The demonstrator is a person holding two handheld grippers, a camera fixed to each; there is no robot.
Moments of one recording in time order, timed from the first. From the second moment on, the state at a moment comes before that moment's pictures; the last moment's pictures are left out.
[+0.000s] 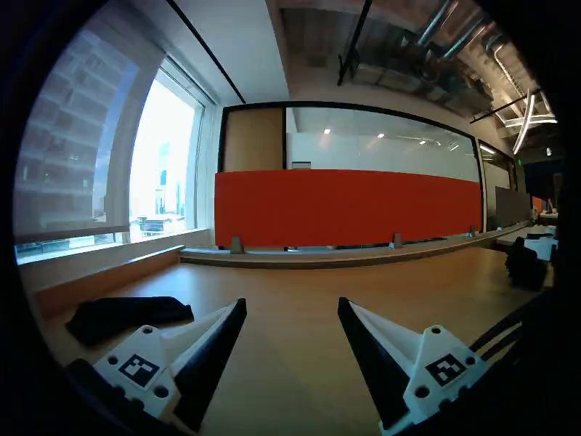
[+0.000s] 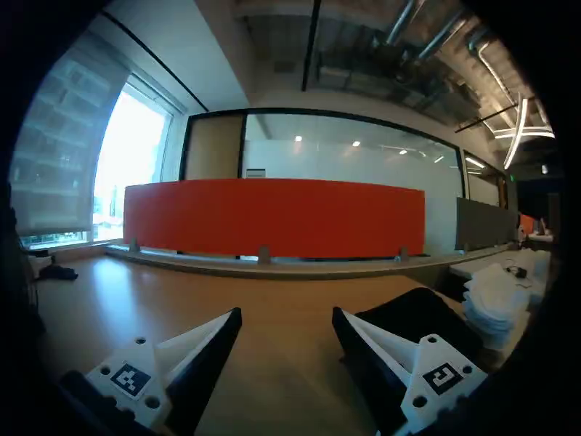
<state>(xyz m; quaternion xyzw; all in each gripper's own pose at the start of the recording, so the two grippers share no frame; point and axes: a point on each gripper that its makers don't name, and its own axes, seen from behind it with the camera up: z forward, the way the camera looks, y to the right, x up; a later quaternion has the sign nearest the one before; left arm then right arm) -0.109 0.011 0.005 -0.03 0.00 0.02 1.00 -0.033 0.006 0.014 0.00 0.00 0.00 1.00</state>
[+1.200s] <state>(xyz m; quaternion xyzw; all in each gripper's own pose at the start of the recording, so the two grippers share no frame) -0.110 0.011 0.006 -0.03 0.00 0.02 1.00 -0.039 0.006 0.009 0.00 0.01 0.01 1.00</state>
